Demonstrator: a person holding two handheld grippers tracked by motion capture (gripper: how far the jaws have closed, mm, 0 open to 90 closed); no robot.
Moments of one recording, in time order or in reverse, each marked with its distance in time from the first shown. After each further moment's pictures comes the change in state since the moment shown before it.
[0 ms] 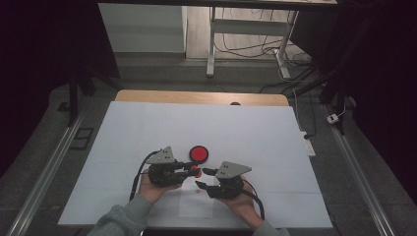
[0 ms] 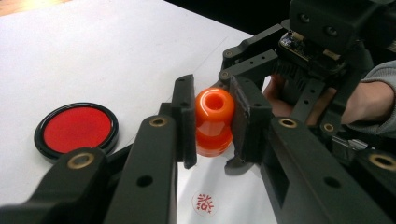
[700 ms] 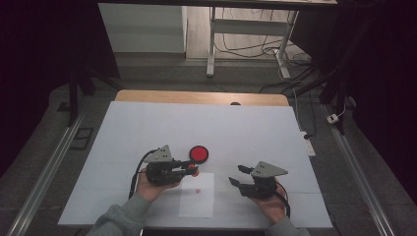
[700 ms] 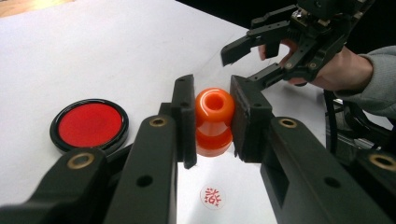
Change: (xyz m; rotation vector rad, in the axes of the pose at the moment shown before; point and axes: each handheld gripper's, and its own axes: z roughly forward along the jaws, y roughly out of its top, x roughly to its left) left arm 0.003 0.001 -0.005 0.011 0.022 -0.002; right arm -0.040 -0.040 -0.074 0.027 -0.194 0.082
